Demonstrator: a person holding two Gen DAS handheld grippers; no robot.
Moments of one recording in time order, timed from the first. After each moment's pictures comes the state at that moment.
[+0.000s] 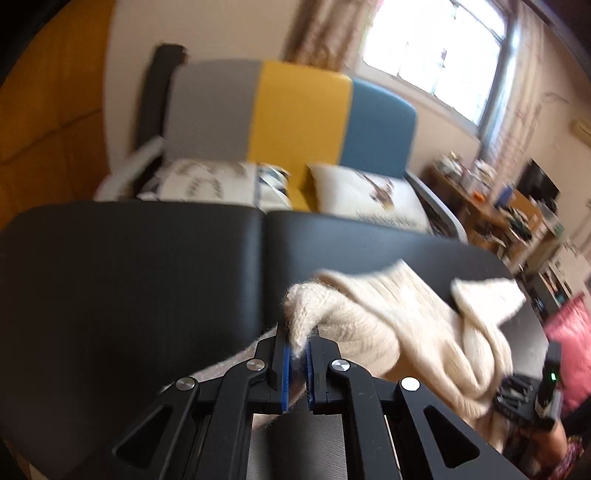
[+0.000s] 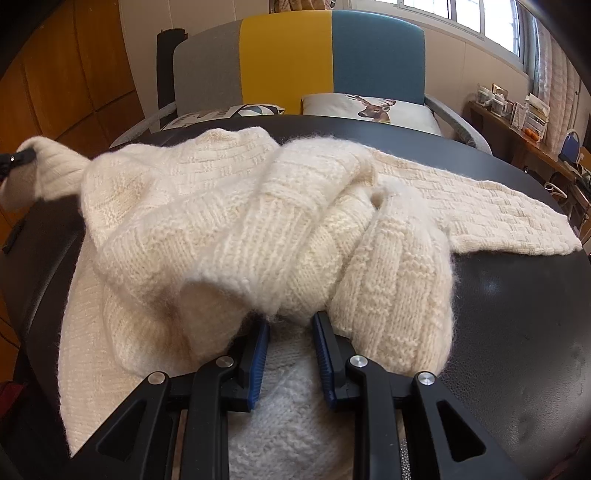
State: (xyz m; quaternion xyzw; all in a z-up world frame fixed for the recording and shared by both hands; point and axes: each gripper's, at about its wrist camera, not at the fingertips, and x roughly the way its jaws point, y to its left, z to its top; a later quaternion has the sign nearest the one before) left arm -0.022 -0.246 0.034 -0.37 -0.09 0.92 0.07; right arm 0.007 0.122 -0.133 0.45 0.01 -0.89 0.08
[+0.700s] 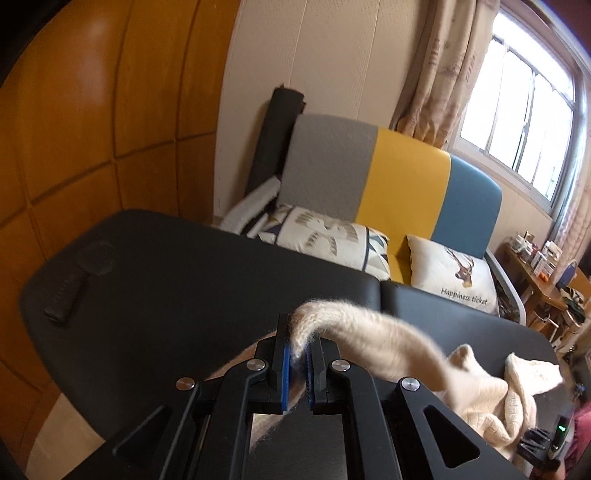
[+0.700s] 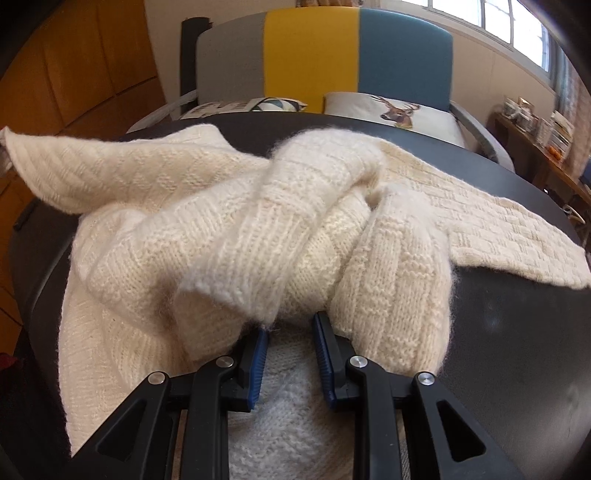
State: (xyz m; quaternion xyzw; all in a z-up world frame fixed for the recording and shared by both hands) left arm 0.054 -0.375 0.107 -0.29 -0.12 0.94 -0.11; right arm -0.013 0.134 -0.131 0.45 0.04 -0.88 0.14
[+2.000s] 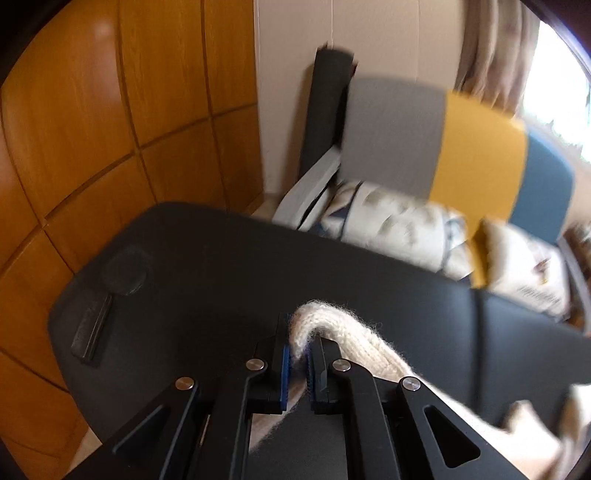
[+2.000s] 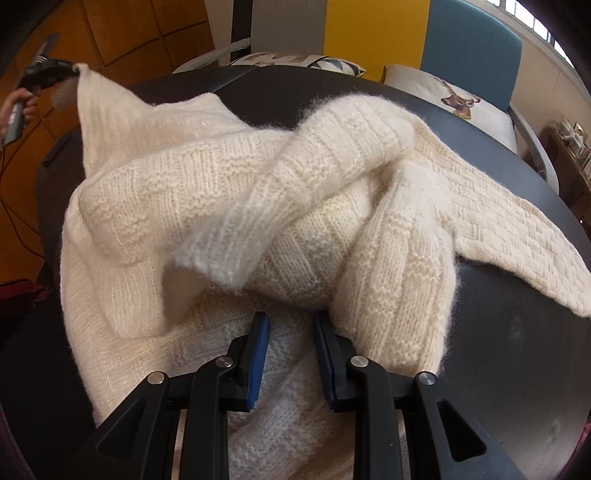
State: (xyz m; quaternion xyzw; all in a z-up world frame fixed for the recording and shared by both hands) left arm -0.103 -0.463 0.052 -0.40 -0.07 0.89 -0.21; right arm -0.001 0.104 -0.128 0.52 0.11 -0.83 0.20
